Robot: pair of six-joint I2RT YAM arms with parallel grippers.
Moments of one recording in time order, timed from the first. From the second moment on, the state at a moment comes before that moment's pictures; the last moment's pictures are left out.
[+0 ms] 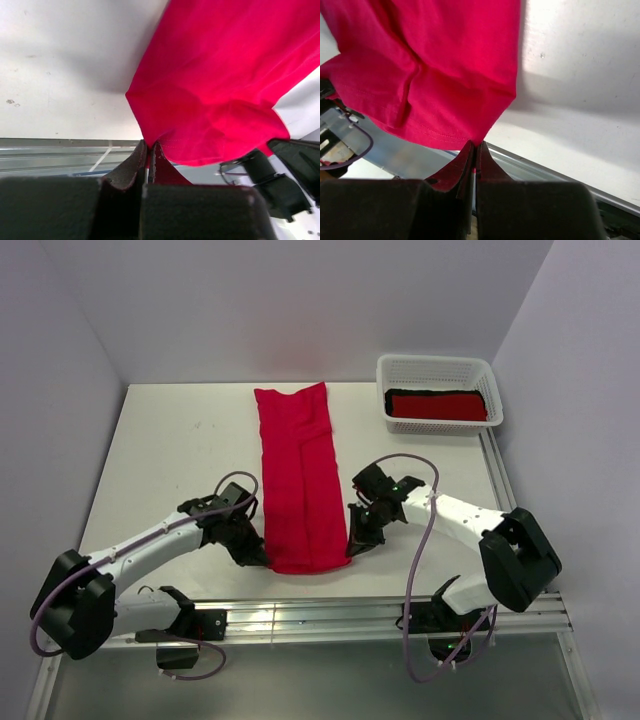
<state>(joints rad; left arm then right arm) -0.66 1.20 0.66 -0.71 0.23 -1.27 0.64 1.40 0.80 -0.68 -0.38 0.72</state>
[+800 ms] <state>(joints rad) -0.45 1.38 0.81 -0.73 0.28 -1.12 0.53 1.60 1.01 -0.76 -0.42 0.64</state>
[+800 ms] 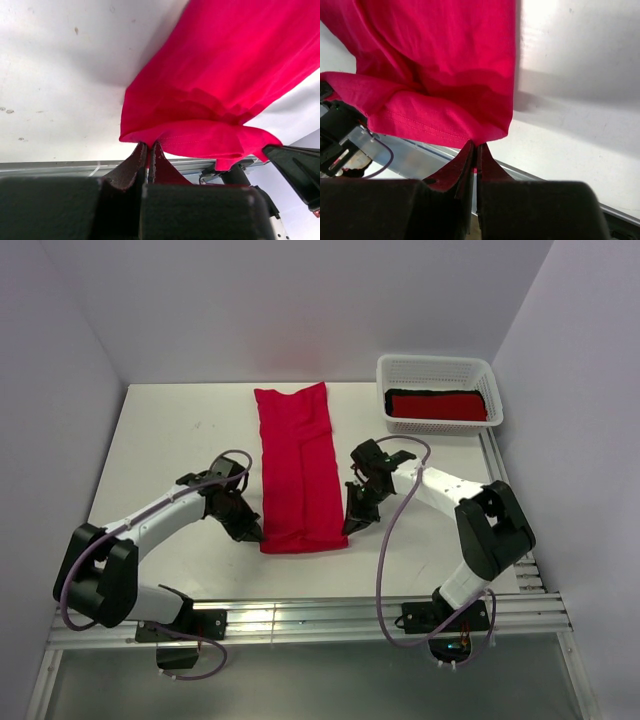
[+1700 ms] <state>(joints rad) -0.43 1.53 0.89 -0.66 0.30 -1.08 0.46 1.75 1.14 -0.75 -0.42 0.62</state>
